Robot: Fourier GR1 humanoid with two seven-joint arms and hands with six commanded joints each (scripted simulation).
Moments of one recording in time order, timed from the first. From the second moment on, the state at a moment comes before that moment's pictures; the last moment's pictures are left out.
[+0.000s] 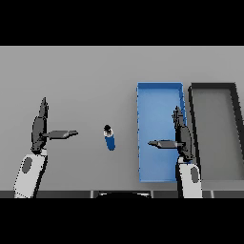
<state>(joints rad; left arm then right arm) -0.11 0.43 -0.16 -1.48 0.24 0.26 0.01 0.00 0.00 0.00 -1.57 0.00 0.00 0.00</state>
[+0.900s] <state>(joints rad) -0.06 0.63 -0.27 -1.51 0.23 -0.14 -0.15 0.06 -0.16 0.07 -1.66 0.17 0.04 -0.11</state>
